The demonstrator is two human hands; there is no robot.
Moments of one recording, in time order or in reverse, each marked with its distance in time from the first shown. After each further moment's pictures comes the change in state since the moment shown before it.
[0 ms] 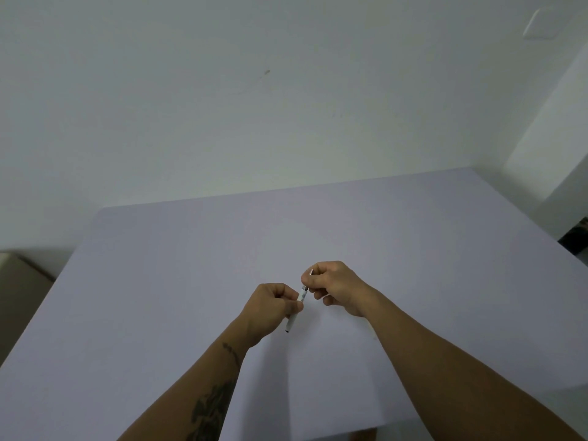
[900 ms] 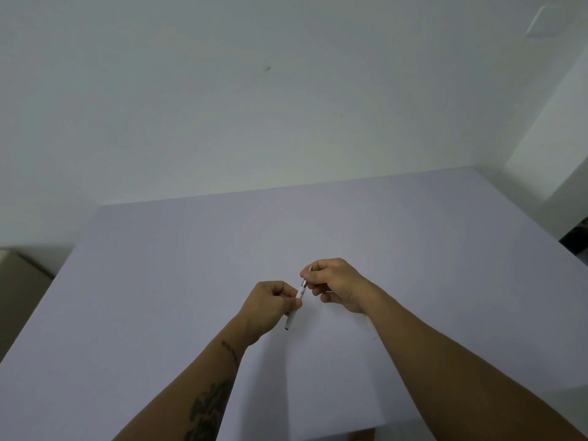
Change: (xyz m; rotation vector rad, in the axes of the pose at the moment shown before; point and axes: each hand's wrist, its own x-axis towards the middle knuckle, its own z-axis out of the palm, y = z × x) left_hand 0.002 0.002 -0.001 -0.024 0.010 0.005; right_hand 0.005 -0.002 -0.004 0.071 -0.035 0.017
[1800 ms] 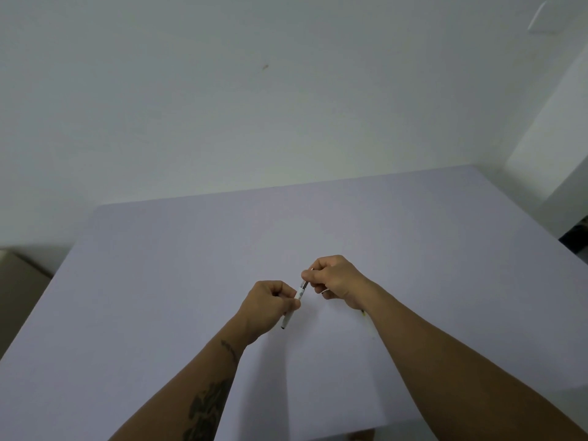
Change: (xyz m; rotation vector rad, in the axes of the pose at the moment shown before) left_hand 0.002 0.001 0.001 0.049 0.012 -0.007; right_hand 0.007 0.000 -0.004 -0.113 0.068 -0.013
